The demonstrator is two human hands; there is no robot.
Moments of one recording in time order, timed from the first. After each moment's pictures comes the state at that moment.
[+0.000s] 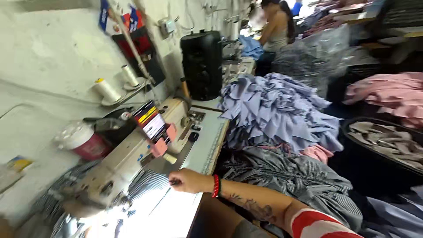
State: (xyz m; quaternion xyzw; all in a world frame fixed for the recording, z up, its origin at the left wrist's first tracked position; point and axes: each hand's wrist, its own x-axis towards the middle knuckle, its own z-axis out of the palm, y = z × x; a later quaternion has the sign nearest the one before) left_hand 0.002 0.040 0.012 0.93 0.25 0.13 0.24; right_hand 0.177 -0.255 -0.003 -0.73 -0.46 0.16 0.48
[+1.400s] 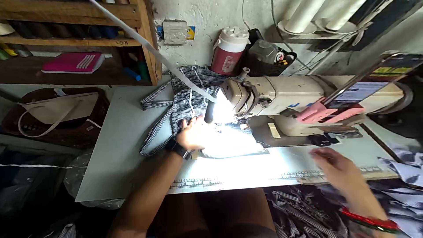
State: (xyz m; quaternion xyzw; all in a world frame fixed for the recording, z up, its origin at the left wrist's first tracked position) left_hand -0.040 0.026 0.019 0.96 0.21 -0.09 0.16; right_hand 0.227 -0.329 0.009 -0.87 -0.34 0.05 0.37
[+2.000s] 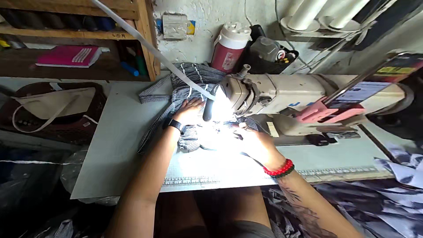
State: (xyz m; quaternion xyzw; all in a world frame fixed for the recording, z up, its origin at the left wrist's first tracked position) left_hand -0.008 0.084 0.031 0.95 0.20 0.01 0.23; right_hand 0.145 -0.155 0.009 -0.86 -0.51 0.06 0.08
